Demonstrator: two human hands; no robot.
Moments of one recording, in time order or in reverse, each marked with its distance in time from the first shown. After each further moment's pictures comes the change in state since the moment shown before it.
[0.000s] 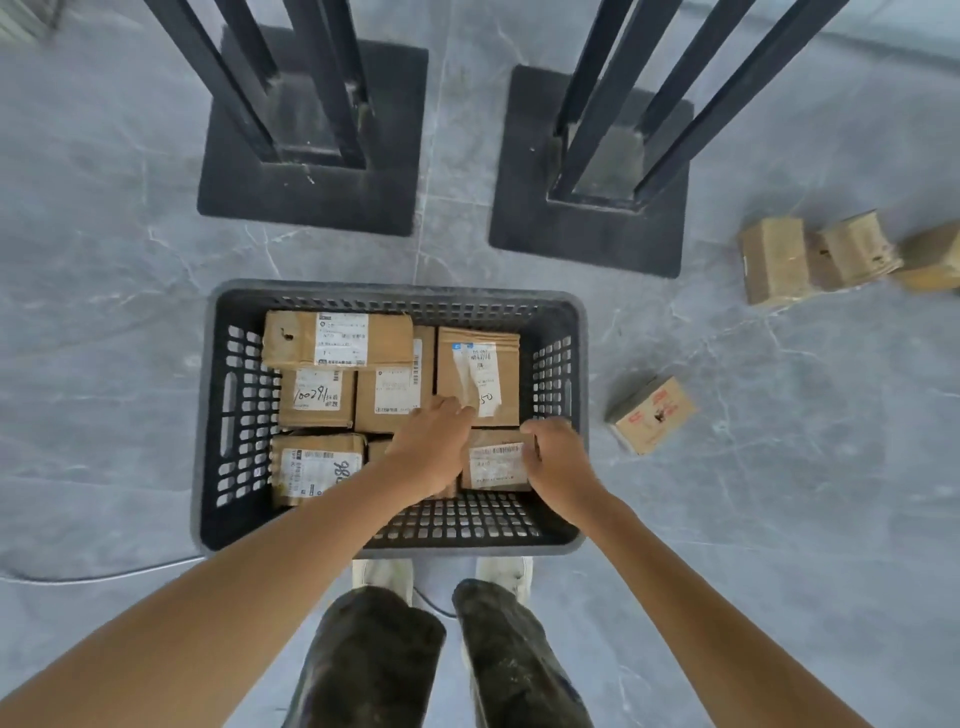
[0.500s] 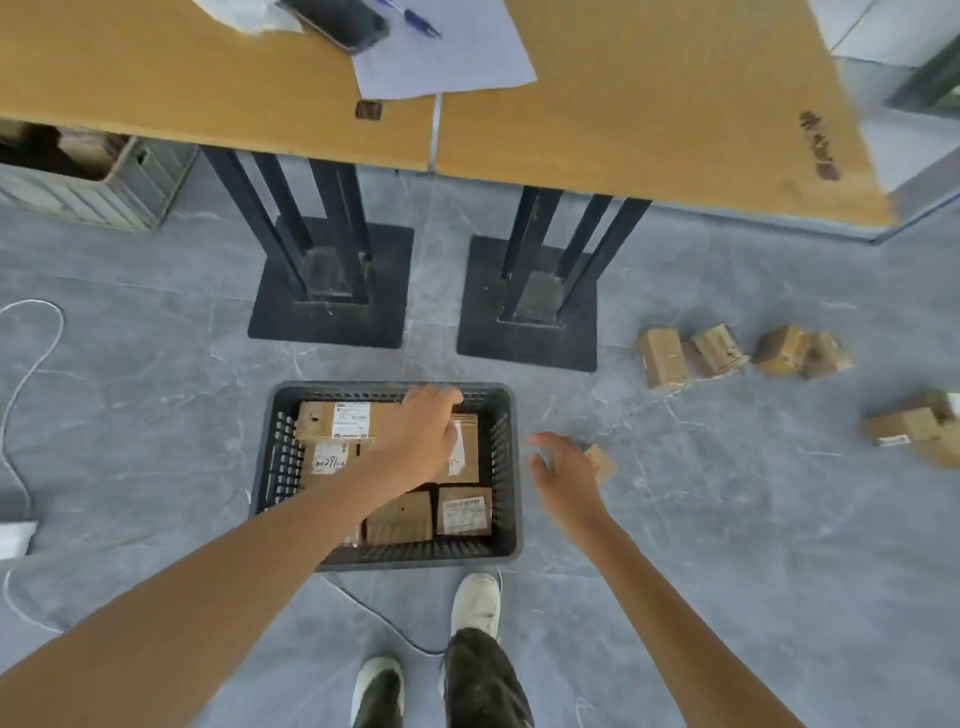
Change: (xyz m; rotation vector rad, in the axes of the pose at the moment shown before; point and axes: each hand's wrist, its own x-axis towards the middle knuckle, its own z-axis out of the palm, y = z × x) left_hand -0.144 0.121 -0.205 -0.162 0.306 -0.016; right_hand -0.174 -0.080 -0.178 0.220 0.248 0.018
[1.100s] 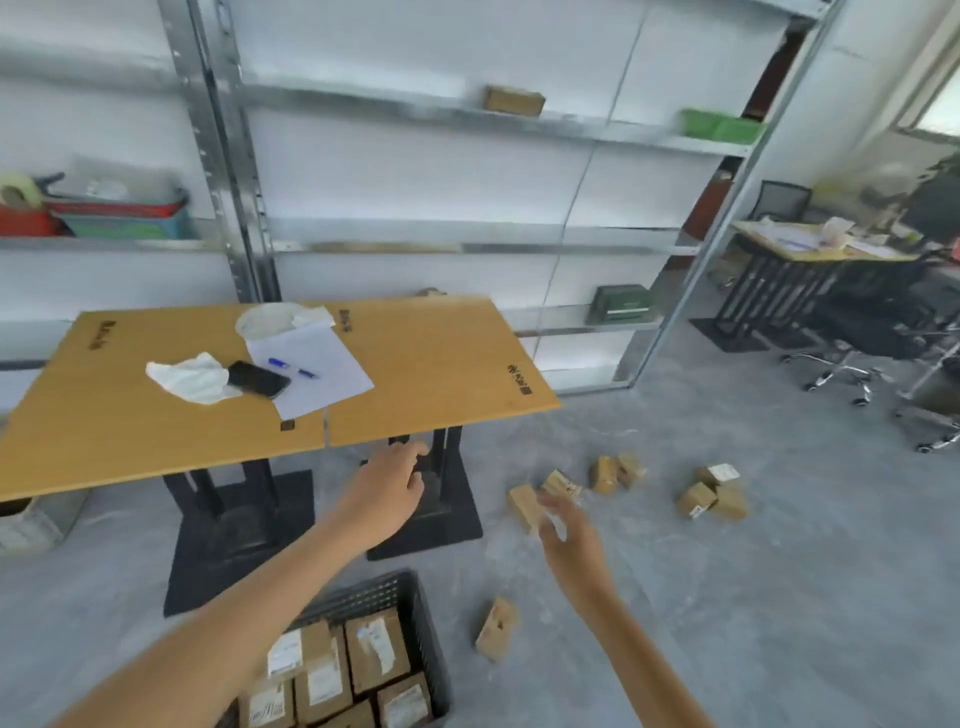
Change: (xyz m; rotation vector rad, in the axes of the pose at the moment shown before) left_hand -0.148 0.208 -0.239 0.003 0.146 0.356; right_hand -0.266 -0.111 -0.234 0.311 0.552 -0.031
